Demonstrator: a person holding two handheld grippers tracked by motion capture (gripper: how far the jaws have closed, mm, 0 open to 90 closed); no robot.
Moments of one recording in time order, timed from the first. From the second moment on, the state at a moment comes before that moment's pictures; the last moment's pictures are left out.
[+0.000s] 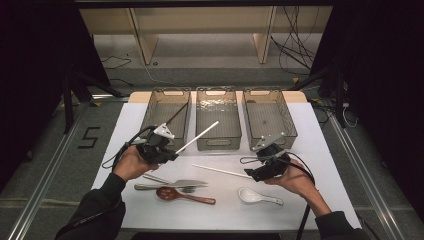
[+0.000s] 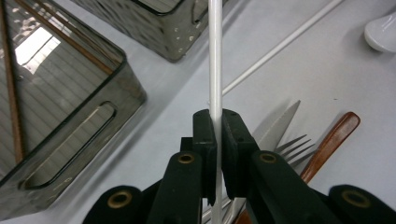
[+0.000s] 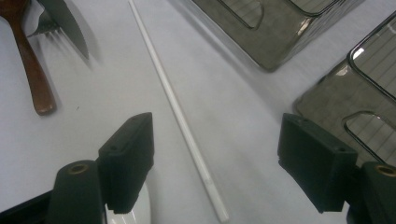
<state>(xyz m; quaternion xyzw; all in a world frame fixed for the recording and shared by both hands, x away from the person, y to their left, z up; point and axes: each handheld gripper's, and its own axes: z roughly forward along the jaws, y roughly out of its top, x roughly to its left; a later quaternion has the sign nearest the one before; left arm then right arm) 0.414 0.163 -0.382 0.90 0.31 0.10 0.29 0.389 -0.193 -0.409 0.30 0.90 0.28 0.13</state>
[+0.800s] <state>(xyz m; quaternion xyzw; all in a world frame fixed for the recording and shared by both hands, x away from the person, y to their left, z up) 0.483 0.209 -0.367 0.85 0.42 0.15 0.30 0.382 -0.194 -0.410 0.30 0.90 0.29 0.13</state>
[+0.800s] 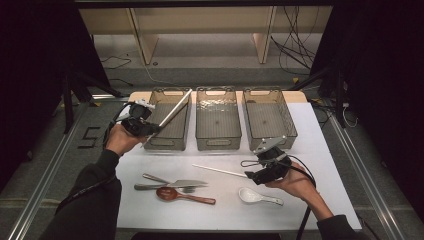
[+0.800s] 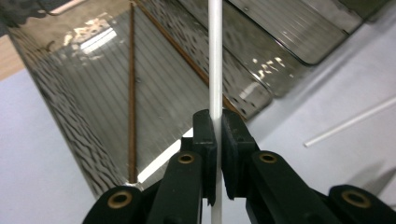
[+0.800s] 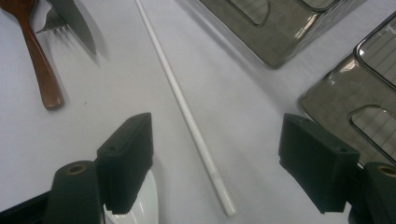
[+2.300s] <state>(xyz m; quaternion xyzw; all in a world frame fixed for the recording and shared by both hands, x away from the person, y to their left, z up) 0.531 0.214 -0.398 0.80 0.50 0.15 0.30 0.380 -0.192 -0.409 0.29 0.90 0.29 0.13</state>
